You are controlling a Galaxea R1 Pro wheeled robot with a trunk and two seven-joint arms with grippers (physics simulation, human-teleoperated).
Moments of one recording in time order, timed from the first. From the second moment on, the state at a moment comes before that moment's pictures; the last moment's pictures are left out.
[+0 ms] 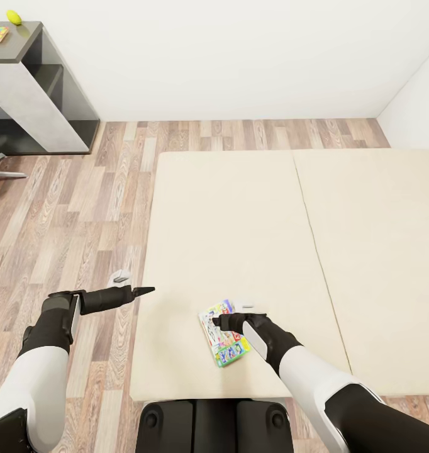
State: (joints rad) left arm -0.83 0.09 0.52 -0.85 -0.39 0.73 -1.16; right arm -0.90 0.17 0.40 -0.34 -0.43 0.33 0.02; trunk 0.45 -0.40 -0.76
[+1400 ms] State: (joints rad) left arm -0.83 0.09 0.52 -0.85 -0.39 0.73 -1.16; right arm -0.90 0.17 0.46 -0.31 -0.44 0.32 0.01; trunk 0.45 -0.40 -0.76
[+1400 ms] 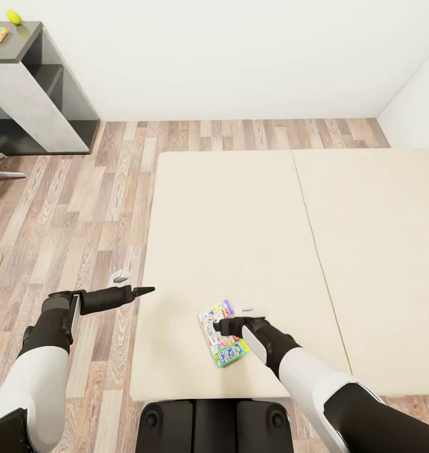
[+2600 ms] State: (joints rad) left arm -0.83 0.09 0.52 -0.85 -0.39 0.73 -1.16; right arm -0.90 0.17 0.47 -0.31 -0.43 0.32 0.01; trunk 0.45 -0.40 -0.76
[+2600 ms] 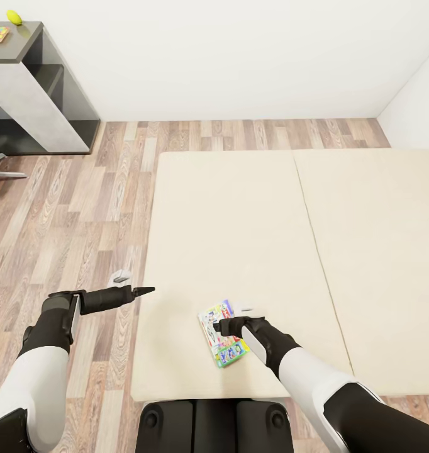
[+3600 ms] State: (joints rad) left arm -0.83 0.09 0.52 -0.85 -0.39 0.73 -1.16; right arm -0.90 0.17 0.48 -0.31 -0.43 0.29 0.02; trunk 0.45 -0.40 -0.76
